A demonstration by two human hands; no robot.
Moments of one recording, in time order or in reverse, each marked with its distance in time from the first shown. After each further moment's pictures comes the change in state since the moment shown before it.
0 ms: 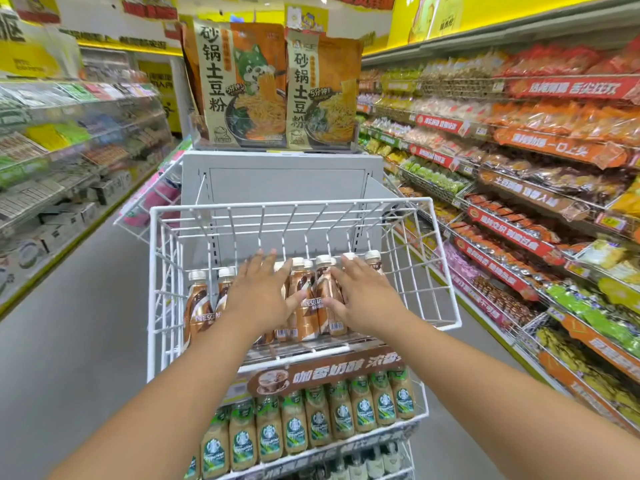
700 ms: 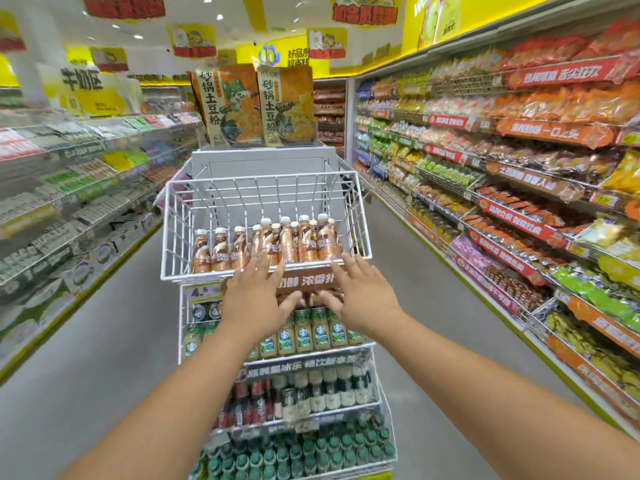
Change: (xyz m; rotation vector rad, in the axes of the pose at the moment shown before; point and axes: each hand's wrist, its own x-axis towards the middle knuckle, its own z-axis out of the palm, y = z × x) left_hand -0.229 0.206 -0.069 0.086 0.020 -0.170; right_hand -0.267 0.069 -0.028 0.055 0.051 -0.034
